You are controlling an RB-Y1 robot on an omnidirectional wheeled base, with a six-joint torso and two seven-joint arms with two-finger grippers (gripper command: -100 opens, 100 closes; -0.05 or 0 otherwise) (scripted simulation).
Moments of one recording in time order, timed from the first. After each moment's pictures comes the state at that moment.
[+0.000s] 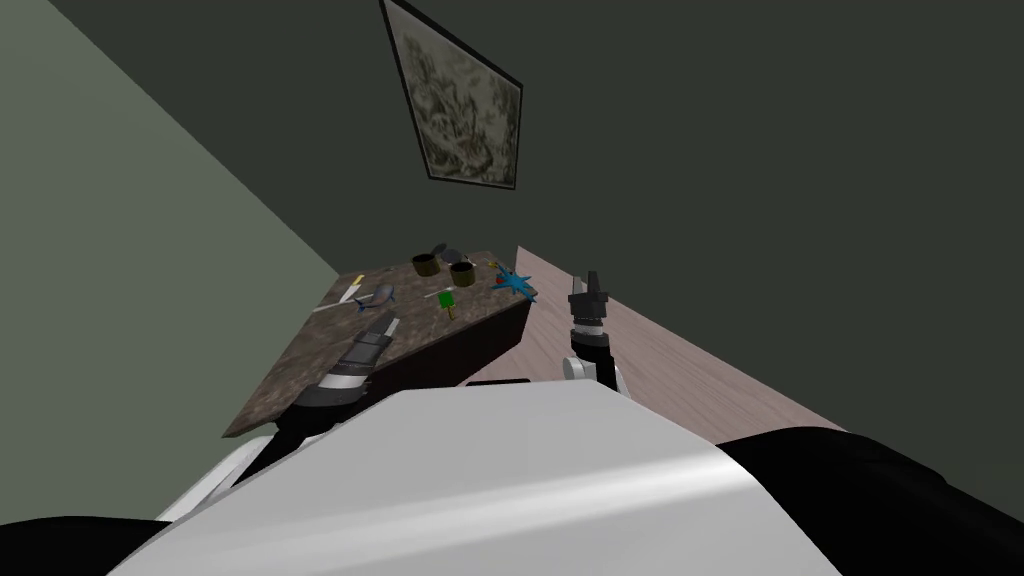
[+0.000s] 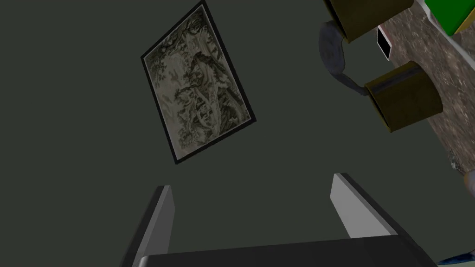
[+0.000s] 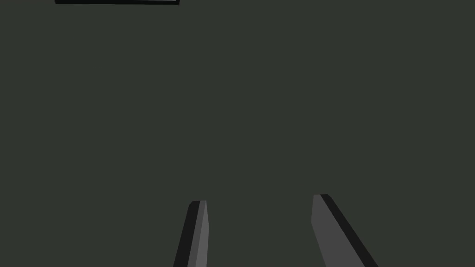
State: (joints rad) left arm 0.80 0.47 0.13 -2.13 -0.03 -0.54 -0.03; right arm 0.48 -0.03 0.07 -2.29 0.04 -0.47 -0.09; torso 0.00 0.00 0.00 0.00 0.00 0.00
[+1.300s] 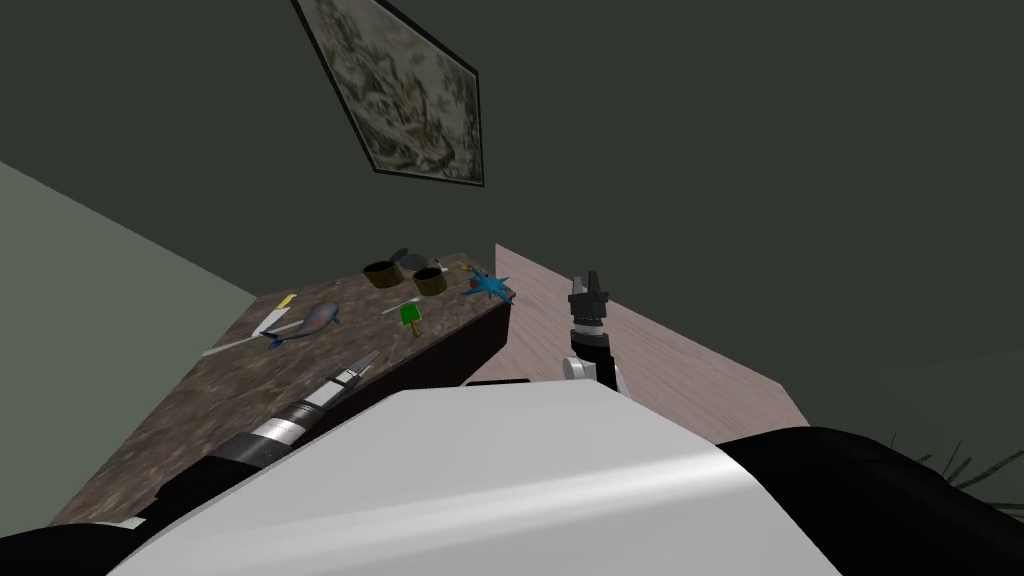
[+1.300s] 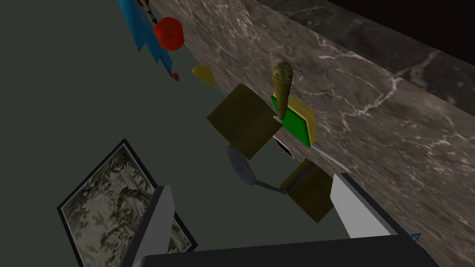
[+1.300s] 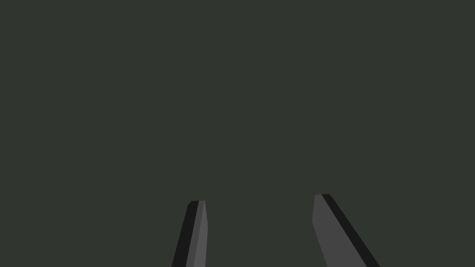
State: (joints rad) left arm 1.06 0.81 0.20 -1.97 -0.06 -0.46 0.10; right arm 0.48 -0.03 0.07 -2.29 0.04 -0.47 -0.09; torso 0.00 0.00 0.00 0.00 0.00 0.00
